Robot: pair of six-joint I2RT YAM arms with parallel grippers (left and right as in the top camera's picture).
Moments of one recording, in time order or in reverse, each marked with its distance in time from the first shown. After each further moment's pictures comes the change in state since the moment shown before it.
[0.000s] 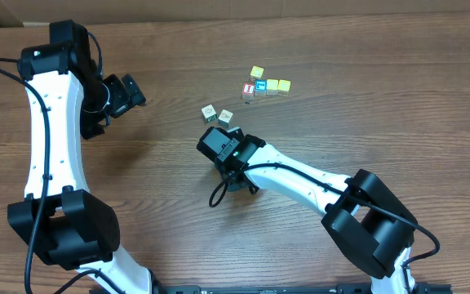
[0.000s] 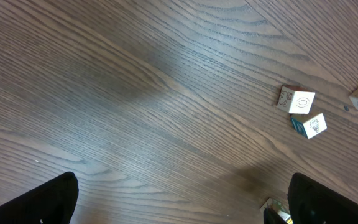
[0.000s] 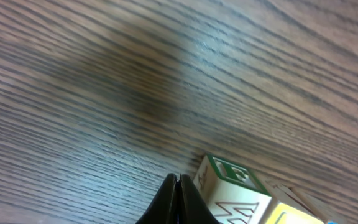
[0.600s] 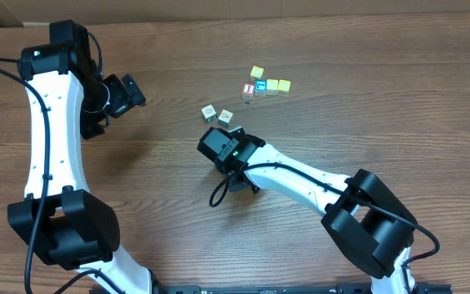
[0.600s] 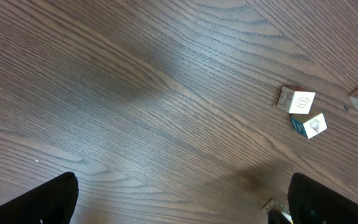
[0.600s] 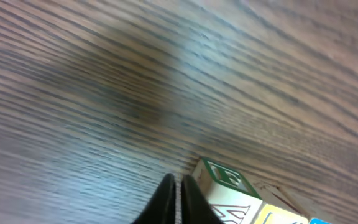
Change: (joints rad) left arm 0.000 0.000 0.000 0.000 0.000 0.000; right arm 0.000 0.004 0.028 -0.030 0.033 0.000
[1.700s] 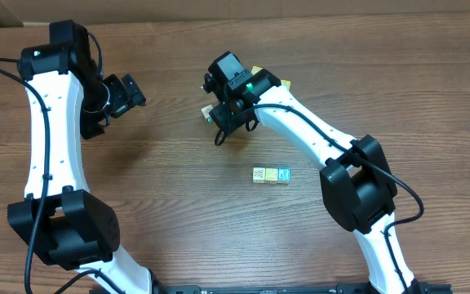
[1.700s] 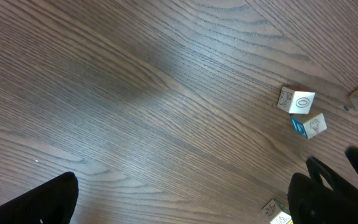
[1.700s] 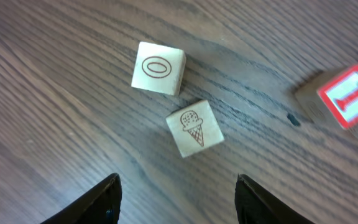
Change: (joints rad) left arm 0.000 0.000 0.000 0.000 0.000 0.000; right arm -0.229 0.247 0.491 -0.005 -0.298 -0.508
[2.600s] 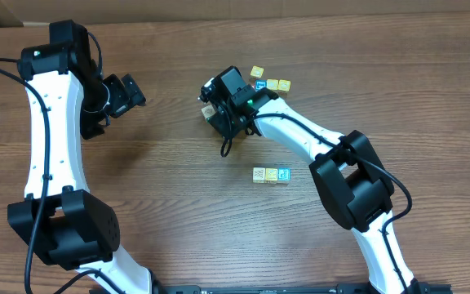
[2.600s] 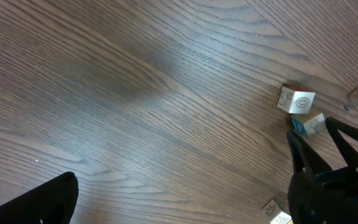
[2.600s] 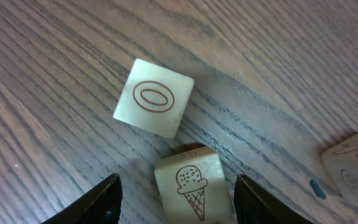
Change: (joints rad) left arm 0.000 0.000 0.000 0.000 0.000 0.000; right arm 0.000 0.015 -0.194 0.331 0.000 -0.146
